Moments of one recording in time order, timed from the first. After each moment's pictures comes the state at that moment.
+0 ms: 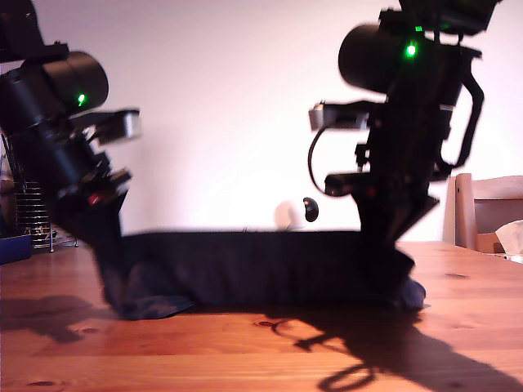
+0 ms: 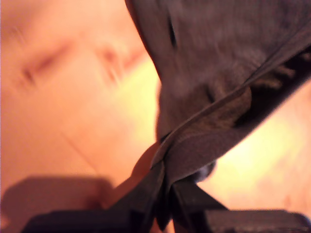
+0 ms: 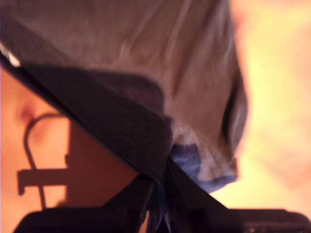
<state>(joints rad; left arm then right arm) -0.33 1.66 1.00 -0.46 0.20 0.32 0.52 1.67 1.05 -0.53 0.03 -0.15</state>
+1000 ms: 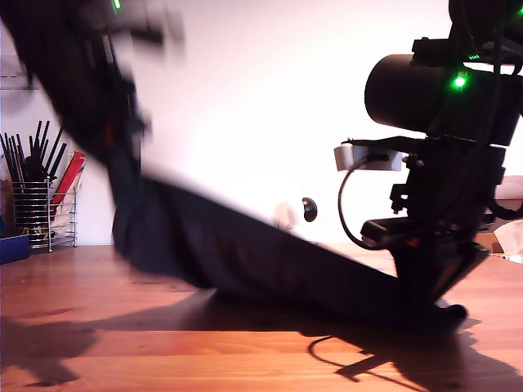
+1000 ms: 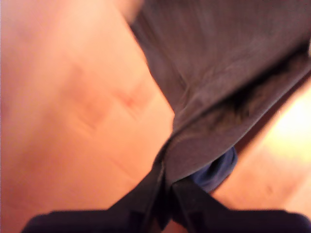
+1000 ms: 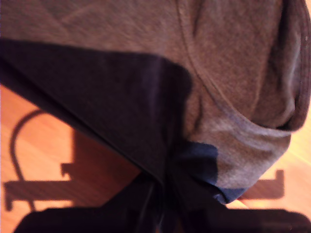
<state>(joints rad) -0.66 1.32 0.94 -0.45 -0.24 0.35 0.52 1.60 0.84 -0.44 -0.02 -0.11</state>
